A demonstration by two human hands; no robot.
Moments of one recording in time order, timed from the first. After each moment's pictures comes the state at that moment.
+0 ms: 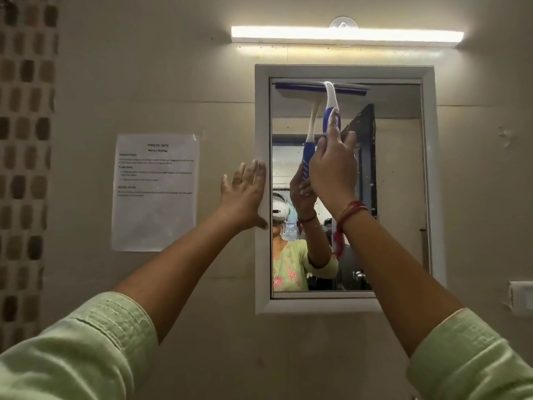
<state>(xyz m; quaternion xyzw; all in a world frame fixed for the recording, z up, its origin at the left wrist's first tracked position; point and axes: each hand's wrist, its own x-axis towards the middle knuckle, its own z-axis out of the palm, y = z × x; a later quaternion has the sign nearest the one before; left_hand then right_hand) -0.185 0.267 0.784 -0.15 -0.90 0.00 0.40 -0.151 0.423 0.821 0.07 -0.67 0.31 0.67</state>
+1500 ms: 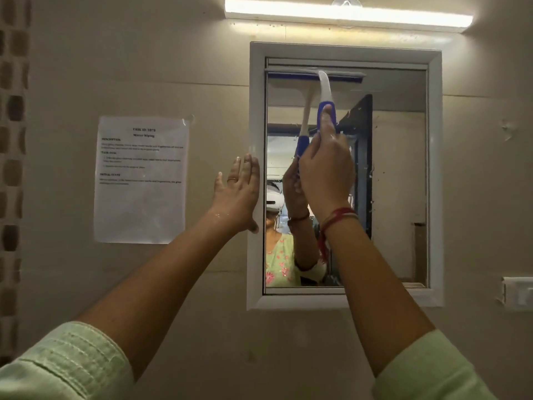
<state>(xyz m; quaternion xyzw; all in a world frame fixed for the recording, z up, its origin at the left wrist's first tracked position) -0.186 0.272 0.770 -0.14 -0.91 0.03 0.39 -0.157 0.414 0.804 0.05 -0.66 0.27 0.70</state>
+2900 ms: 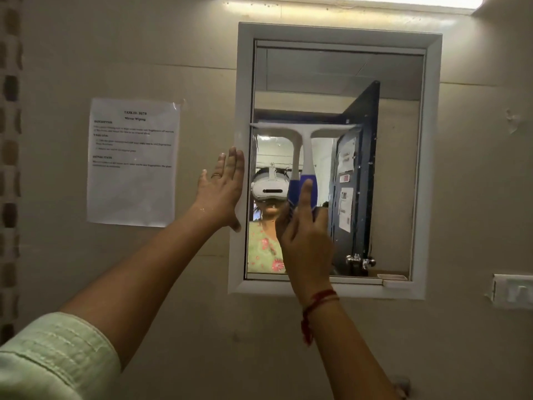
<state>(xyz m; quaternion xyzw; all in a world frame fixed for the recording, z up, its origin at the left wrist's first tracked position) -0.179 0.282 0.756 -0.10 -0.93 0.02 0.36 -0.150 0.432 0.677 0.09 -0.74 0.27 0.61</state>
